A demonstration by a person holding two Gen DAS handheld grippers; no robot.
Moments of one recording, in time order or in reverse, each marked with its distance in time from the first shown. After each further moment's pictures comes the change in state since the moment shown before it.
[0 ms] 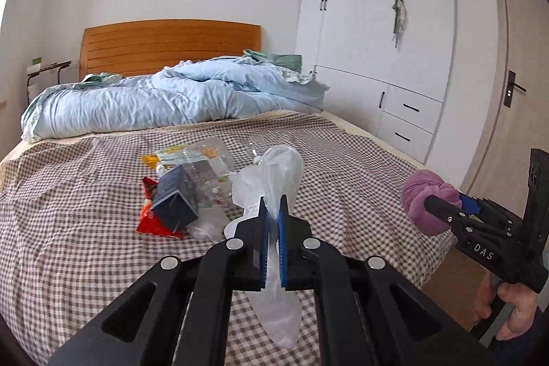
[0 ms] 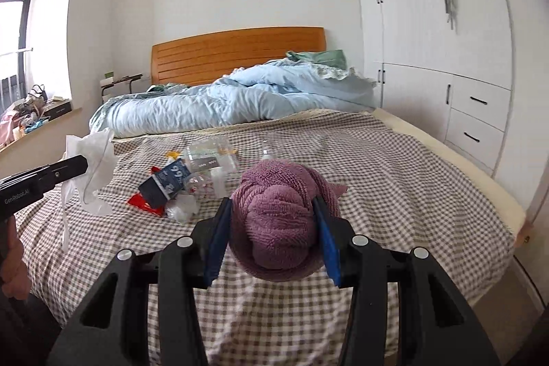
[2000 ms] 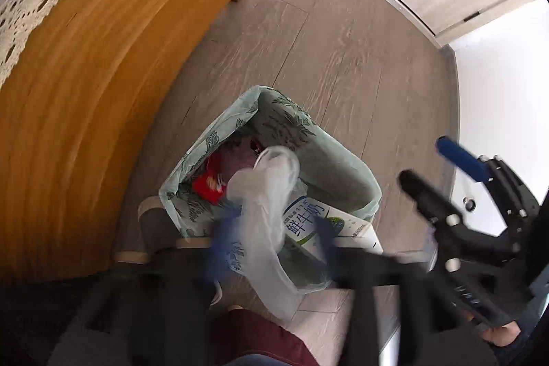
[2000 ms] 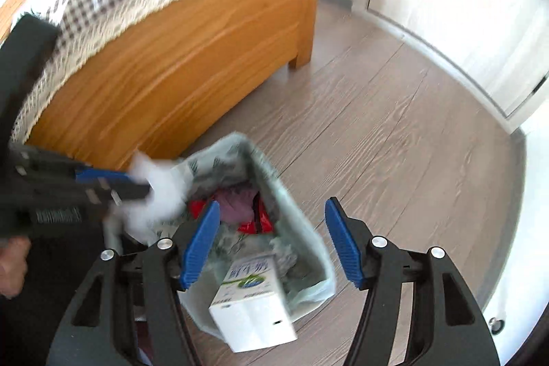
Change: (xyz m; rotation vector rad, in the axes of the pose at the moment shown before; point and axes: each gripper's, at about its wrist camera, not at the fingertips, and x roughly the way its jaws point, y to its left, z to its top) left arm 0.207 -0.386 -0.300 0.463 1.101 -0.523; right arm -0.094 -0.246 -0.308 0.448 0.635 -0.503
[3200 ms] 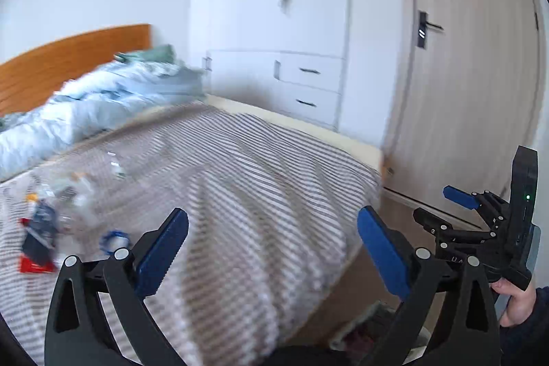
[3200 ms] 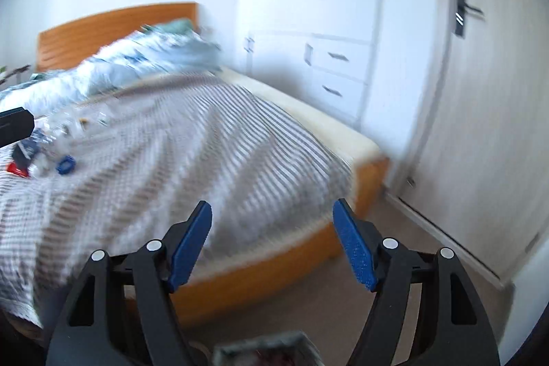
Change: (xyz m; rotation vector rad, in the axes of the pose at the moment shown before) left arm -0.352 0.112 -0.131 -0.133 -1.040 0.379; right arm -0.167 0.174 0.128 -0.292 -0.643 0.131
